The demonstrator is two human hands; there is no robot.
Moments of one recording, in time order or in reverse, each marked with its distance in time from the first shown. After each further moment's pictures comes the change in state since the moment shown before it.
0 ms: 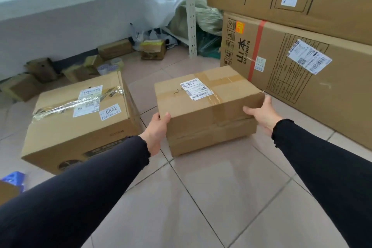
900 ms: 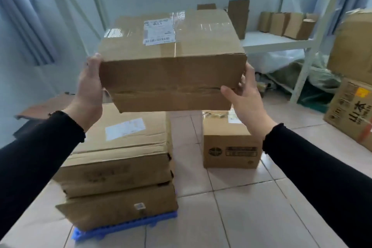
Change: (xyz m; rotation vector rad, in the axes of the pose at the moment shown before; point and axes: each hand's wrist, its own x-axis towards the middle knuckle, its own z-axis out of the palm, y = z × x) left_hand -0.413 0.069 -0.498 -0.323 0.827 0.757; right_hand -0.468 -0.260 0.310 0.145 -0.471 -0.887
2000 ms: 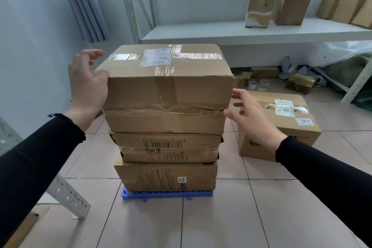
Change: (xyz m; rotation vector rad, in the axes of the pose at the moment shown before) left_hand -0.021 0.000 -0.179 0.769 0.250 0.319; right_hand -0.055 0.013 0.127 -0.405 -0.347 -0.019
